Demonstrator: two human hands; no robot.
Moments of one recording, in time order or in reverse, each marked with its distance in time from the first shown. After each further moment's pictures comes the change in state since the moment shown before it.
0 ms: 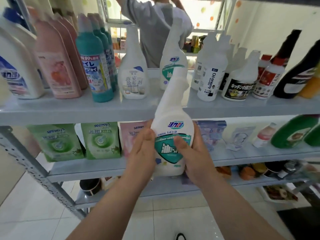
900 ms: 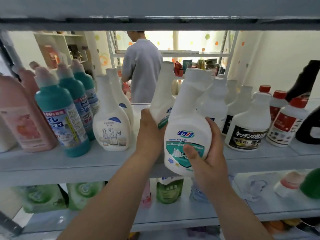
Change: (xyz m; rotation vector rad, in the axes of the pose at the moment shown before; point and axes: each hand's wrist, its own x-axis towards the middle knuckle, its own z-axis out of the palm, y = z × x) left_hand 0.223 0.061 0.098 0.347 0.193 0.124; right_hand 0.149 -0.051 -0.077 -0.216 0.079 -0.408
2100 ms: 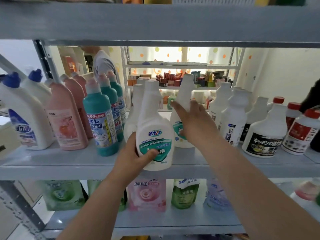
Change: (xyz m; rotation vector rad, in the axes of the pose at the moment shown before) left_hand -0.026 -0.078 -0.129 -0.015 -0.125 0.224; right_hand 0.102 -0.024 0.080 -1.605 -0.321 -0.329
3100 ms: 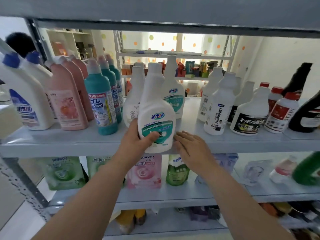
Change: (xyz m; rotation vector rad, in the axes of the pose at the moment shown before) left_hand -0.030 0.018 0.007 -0.087 -0.045 -0.012; right_hand -0.128 -0.012 0.052 0.527 -0.083 -0.013
